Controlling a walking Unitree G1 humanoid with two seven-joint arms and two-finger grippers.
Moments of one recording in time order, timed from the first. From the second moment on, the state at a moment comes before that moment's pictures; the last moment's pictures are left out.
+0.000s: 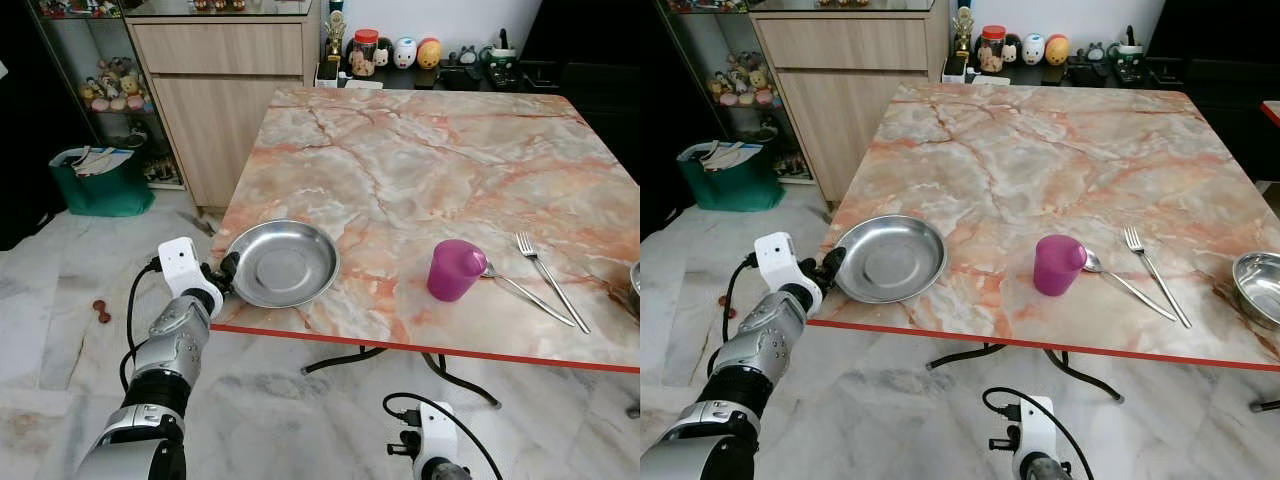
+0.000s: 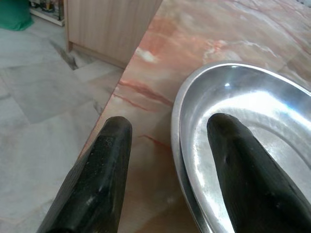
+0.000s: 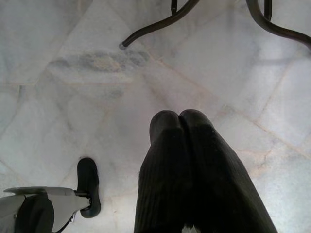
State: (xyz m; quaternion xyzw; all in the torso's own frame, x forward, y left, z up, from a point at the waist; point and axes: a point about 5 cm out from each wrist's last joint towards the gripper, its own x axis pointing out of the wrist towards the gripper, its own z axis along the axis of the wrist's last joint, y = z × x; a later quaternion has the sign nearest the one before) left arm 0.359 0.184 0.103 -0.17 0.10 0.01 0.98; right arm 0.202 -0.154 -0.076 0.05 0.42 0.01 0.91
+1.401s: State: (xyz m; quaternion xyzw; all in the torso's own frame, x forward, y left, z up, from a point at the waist) left arm 0.359 0.177 0.102 -0.09 0.12 -0.01 0.99; right arm 0.193 -0.154 -0.081 0.05 0.43 0.01 0.90
